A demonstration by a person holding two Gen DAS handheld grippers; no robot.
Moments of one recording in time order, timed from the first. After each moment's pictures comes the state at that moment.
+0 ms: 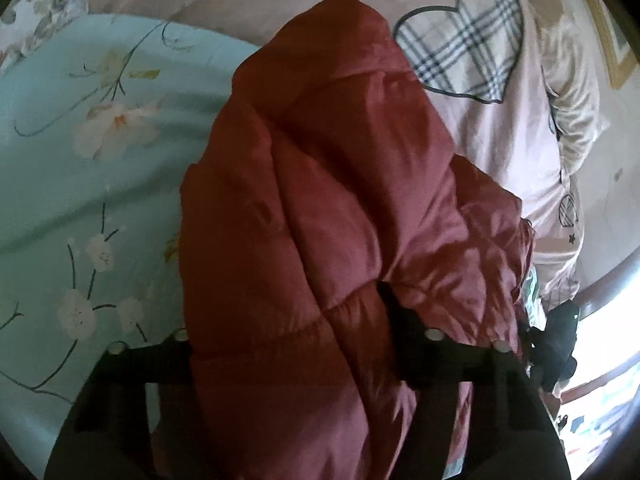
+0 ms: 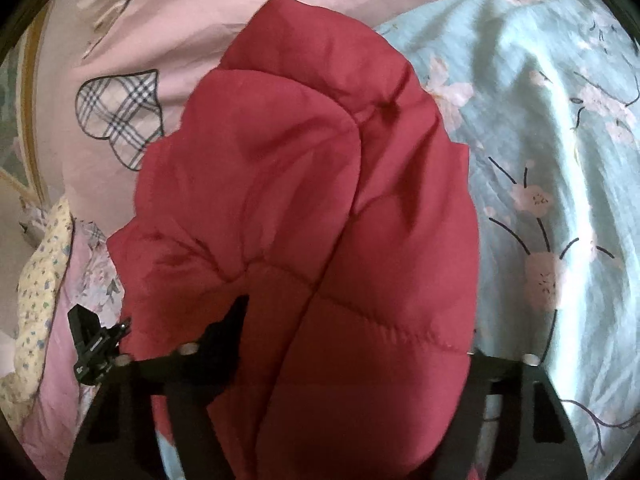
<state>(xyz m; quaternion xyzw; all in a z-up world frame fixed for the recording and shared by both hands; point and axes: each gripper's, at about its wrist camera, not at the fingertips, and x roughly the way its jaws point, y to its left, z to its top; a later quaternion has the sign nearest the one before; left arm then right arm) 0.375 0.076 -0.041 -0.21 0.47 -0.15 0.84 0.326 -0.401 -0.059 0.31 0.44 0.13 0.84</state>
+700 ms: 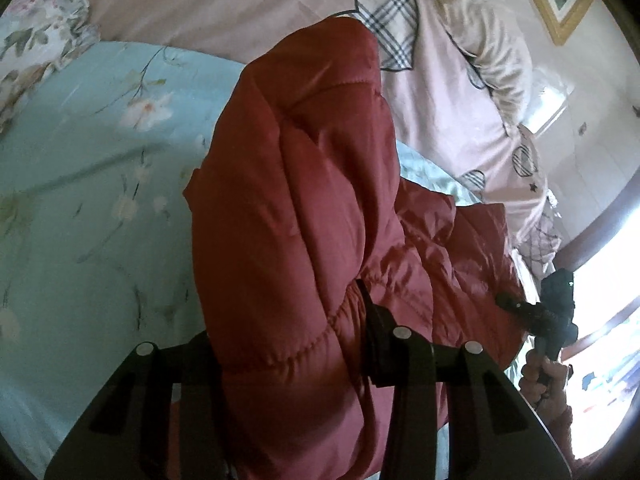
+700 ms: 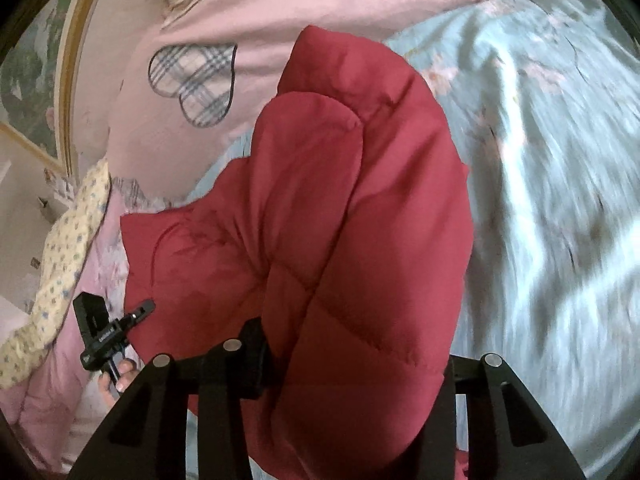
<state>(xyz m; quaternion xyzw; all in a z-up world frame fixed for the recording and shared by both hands) 0.239 0.086 0.013 -0.18 0.46 -0.20 0.85 0.191 -0.386 -0.024 0.30 0.45 0.16 0.83</state>
